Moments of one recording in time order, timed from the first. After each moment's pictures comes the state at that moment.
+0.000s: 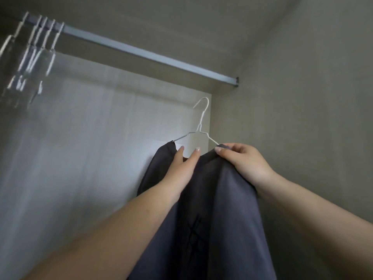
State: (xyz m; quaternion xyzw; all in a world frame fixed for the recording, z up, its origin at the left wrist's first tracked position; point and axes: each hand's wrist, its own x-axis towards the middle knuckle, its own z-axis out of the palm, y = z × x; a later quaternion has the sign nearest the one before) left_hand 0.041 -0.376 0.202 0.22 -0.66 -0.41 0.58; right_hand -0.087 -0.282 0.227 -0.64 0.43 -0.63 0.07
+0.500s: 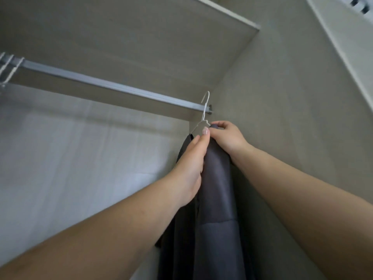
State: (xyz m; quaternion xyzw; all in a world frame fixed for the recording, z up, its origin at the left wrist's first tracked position) left_hand -0.017 -0.298 0.285 -0.01 -0.68 -0.52 0.52; right_hand -0.120 -0.293 0.350 -0.57 0.40 -0.71 -0.04
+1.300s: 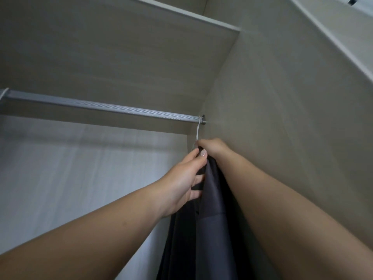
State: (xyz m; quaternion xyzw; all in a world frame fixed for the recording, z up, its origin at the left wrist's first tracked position) left_hand -0.036 -0.328 0.305 0.09 -0.77 -0.39 0.50; right_hand -0.164 -0.364 0.404 -0.58 0.49 -0.65 -0.02
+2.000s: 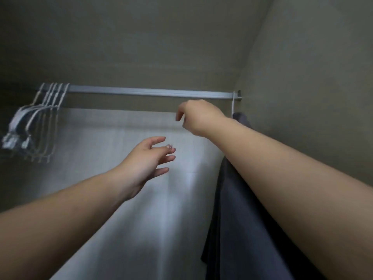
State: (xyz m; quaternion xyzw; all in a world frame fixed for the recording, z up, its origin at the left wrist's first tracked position) left_hand 0.066 -0.354 0.292 0.20 -0.66 -0.28 0.67; right_hand -0.068 -0.318 0.390 -0.67 0.46 -0.38 -0.44
